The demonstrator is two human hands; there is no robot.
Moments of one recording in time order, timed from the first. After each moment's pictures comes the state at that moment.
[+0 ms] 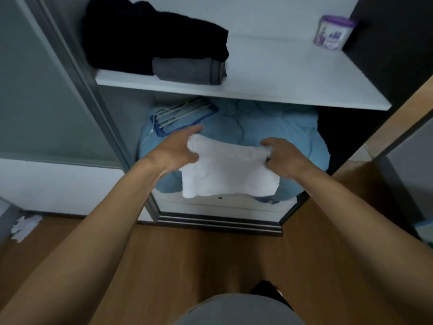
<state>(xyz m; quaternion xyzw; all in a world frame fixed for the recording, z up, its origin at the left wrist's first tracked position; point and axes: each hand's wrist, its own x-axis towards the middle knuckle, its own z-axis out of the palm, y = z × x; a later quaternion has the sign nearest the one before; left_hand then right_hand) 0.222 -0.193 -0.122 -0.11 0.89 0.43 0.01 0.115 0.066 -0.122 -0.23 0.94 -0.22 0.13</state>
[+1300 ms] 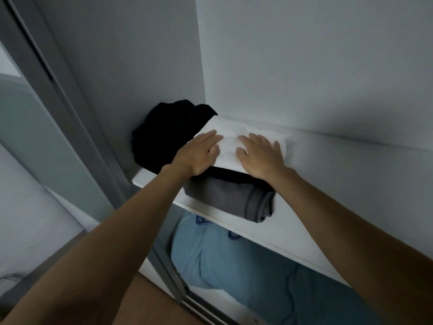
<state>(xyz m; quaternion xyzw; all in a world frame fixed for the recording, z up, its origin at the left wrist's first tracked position) -0.068 -0.369 -0.023 -0.21 0.96 0.14 -0.13 -0.205 -0.229 -0.034 -0.47 0.87 -0.15 -0.02</state>
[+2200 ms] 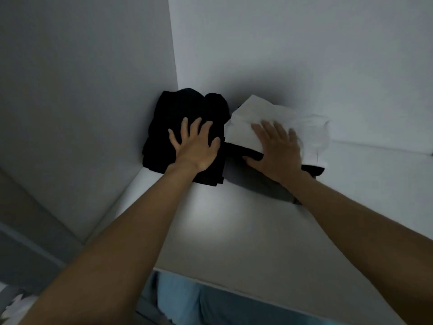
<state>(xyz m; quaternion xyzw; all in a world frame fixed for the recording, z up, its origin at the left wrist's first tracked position) -0.192 -0.521 -0.061 -0.24 0.95 0.15 -0.16 -0.309 -0.328 -0.074 -0.37 0.90 -0.05 -0.21</state>
